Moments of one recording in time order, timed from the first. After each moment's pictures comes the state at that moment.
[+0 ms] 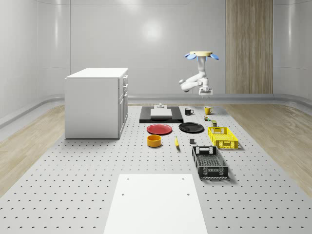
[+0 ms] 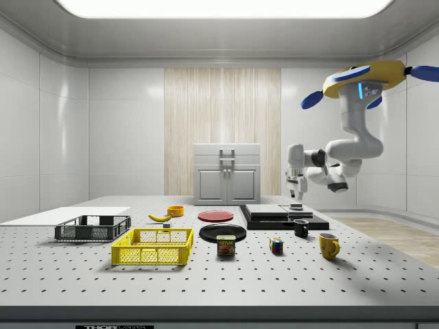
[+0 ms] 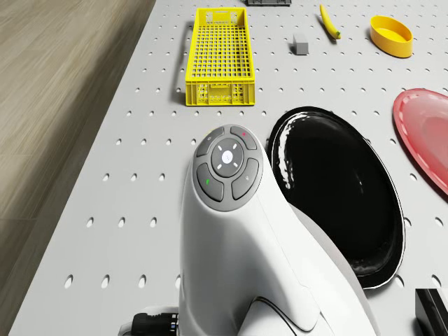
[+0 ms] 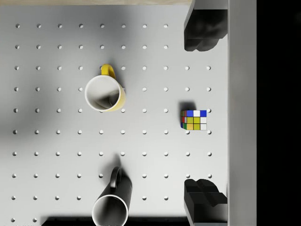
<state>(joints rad) -1.04 -1.08 1.26 -2.90 -1.98 1.18 1.57</state>
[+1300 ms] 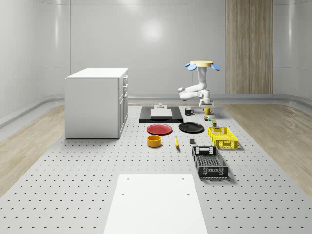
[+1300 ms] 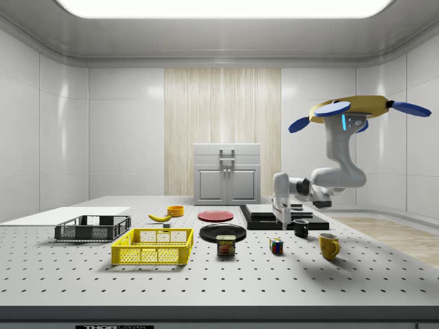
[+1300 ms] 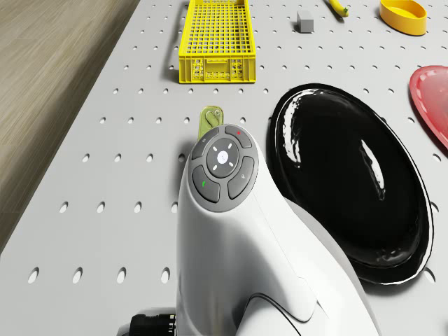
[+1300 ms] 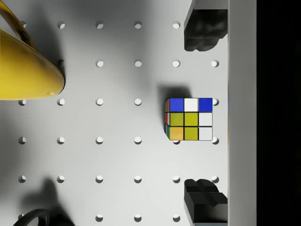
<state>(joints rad) -1.09 -1.22 1.31 -2.89 -1.91 1.29 1.62</state>
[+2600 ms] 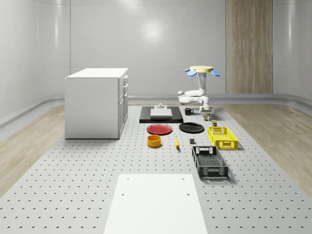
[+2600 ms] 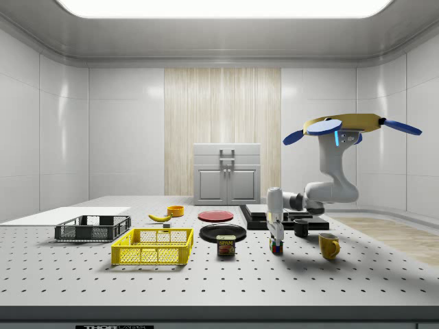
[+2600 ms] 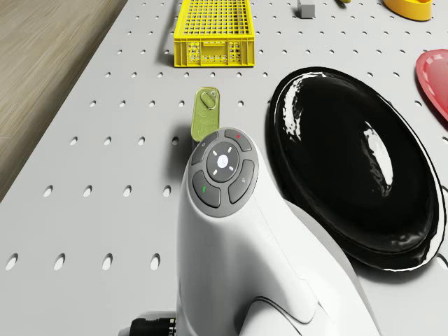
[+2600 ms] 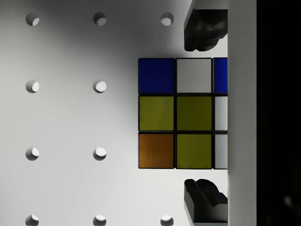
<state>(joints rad) -1.12 -1.33 1.31 -2.88 -1.89 1.40 1.65</state>
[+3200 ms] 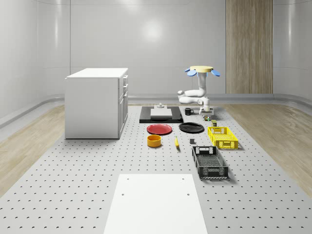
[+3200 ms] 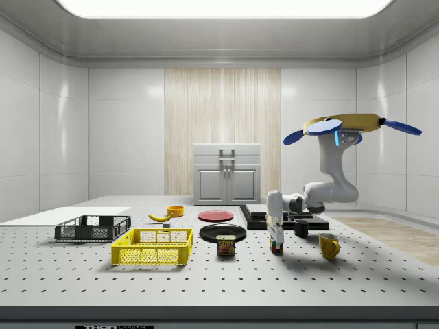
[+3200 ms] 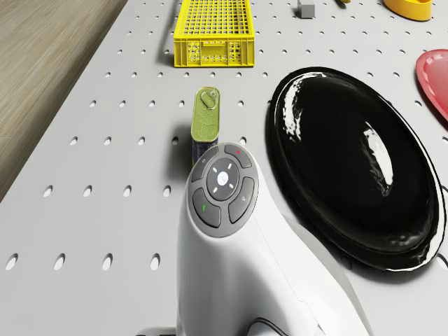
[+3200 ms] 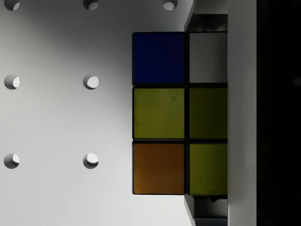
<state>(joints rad) -1.13 -1.37 1.27 -2.87 -1.91 1.46 1.65</state>
